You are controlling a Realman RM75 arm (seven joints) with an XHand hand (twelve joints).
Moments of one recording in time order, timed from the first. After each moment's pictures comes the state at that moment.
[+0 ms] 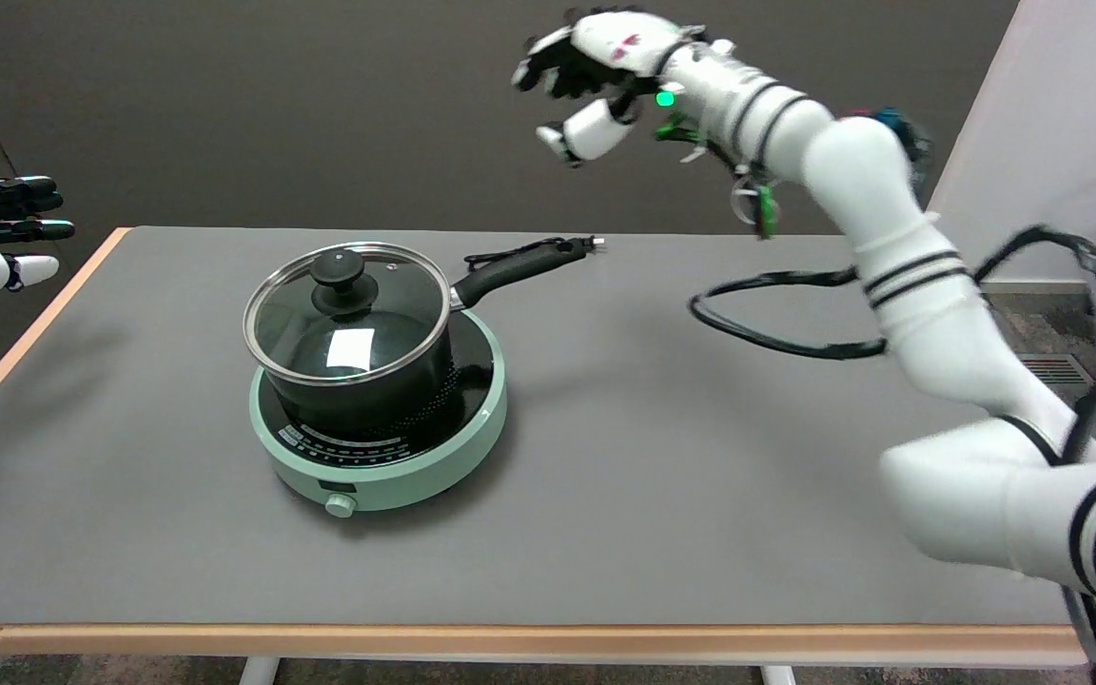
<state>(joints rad) 0.84 -1.22 -1.66 1.21 1.05 -0.48 -0.54</state>
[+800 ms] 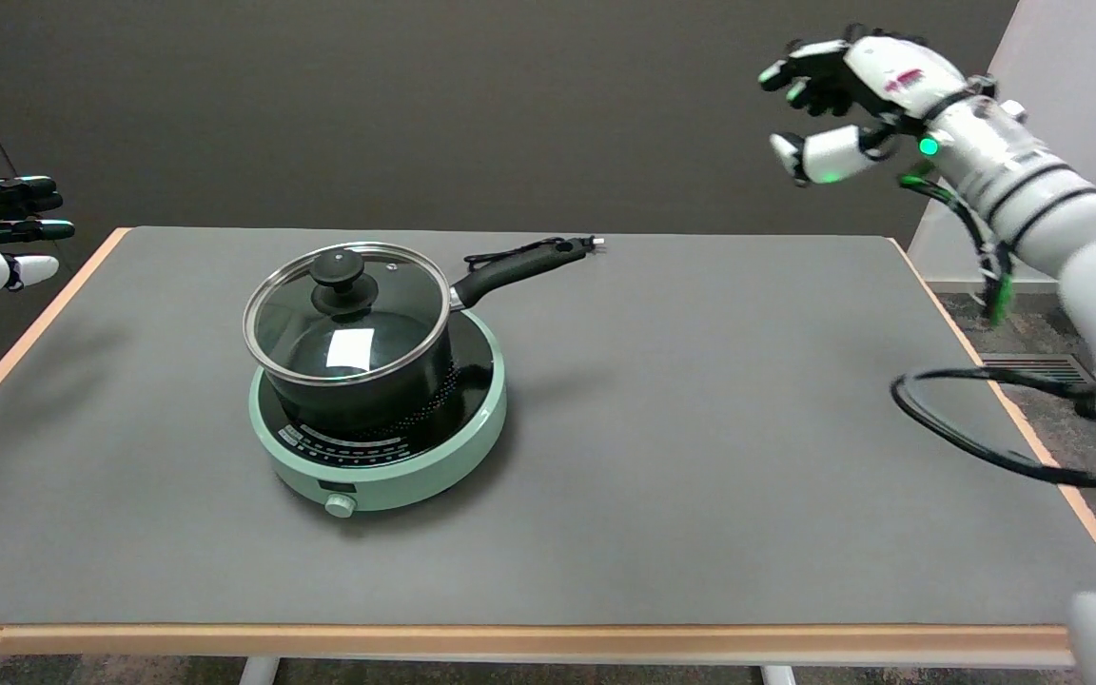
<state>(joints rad) 0.28 -0.96 -1.17 1.61 1.16 -0.41 -0.41</state>
